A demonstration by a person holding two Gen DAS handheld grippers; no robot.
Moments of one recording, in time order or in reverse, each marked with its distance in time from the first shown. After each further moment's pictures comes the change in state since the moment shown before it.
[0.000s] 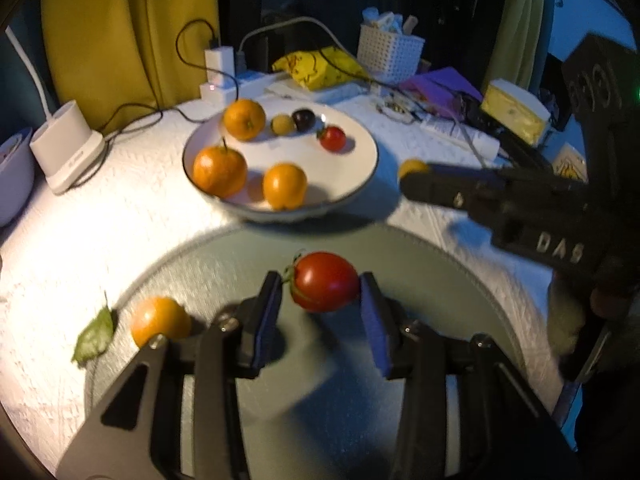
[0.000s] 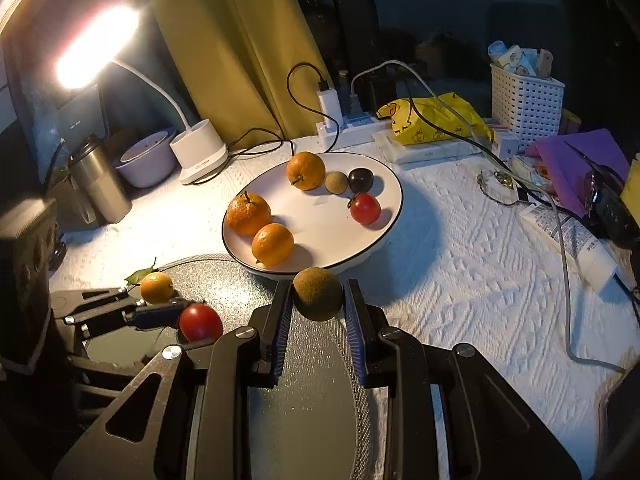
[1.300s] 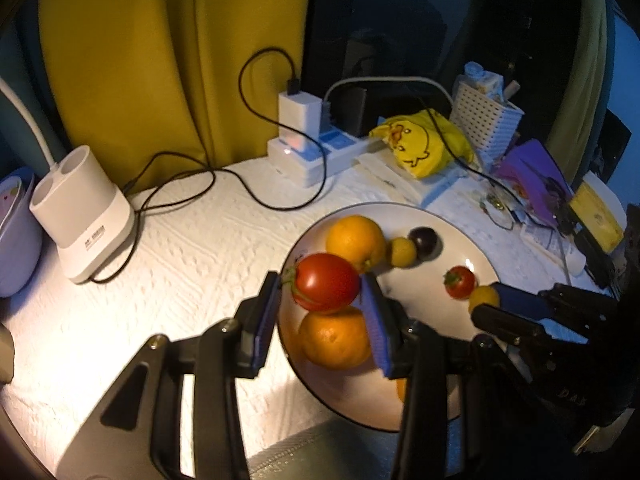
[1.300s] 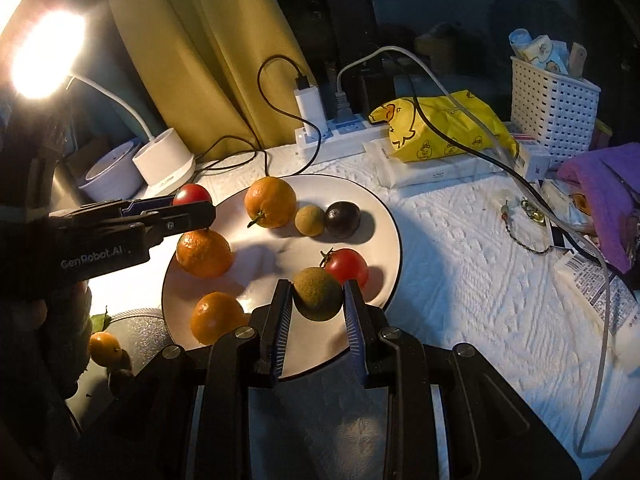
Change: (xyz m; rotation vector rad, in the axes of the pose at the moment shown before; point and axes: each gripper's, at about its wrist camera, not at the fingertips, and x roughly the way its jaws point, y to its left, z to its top) left arm 0.059 0.086 0.102 -0.118 -0.060 0.111; right arm 0.069 -0.027 0.048 0.012 0.022 -0.013
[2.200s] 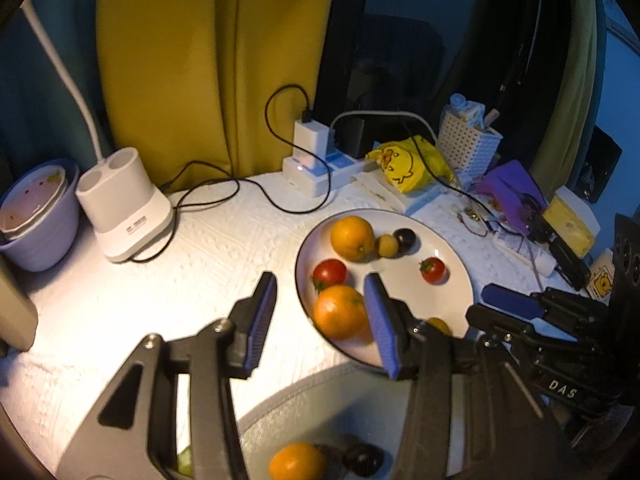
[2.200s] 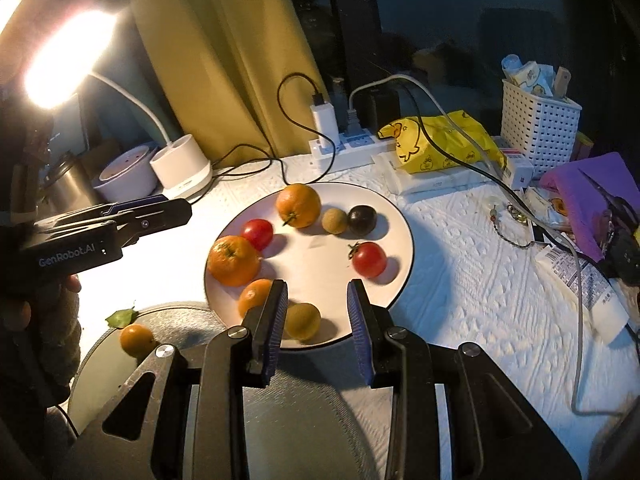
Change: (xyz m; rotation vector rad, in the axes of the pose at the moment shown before) left arm -0.071 0.010 -0.023 -0.035 -0.088 -0.019; right arm -0.038 0.033 -0.009 -0.015 -0.035 -0.029
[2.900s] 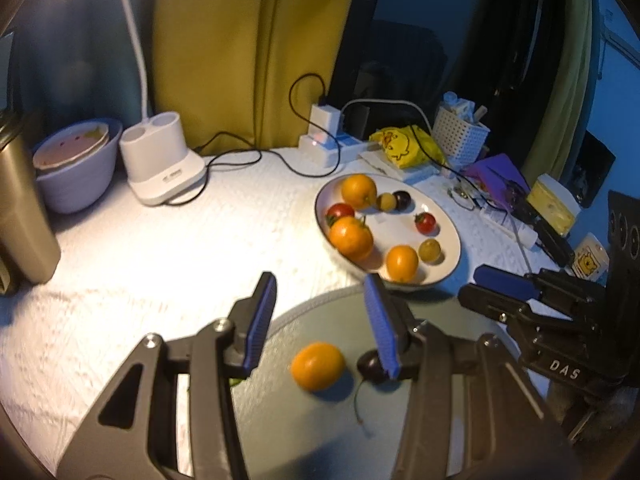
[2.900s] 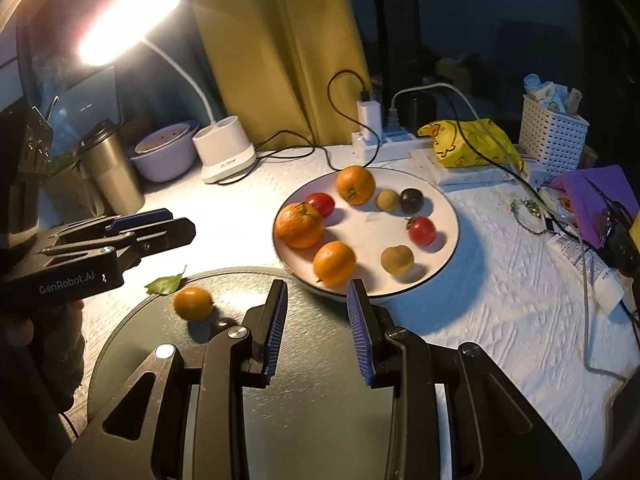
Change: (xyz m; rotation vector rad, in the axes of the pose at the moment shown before) left arm -0.050 0.020 -0.059 -0.043 -0.007 -0.015; right arm -0.027 0.055 -0.026 -0.069 0.009 0.018
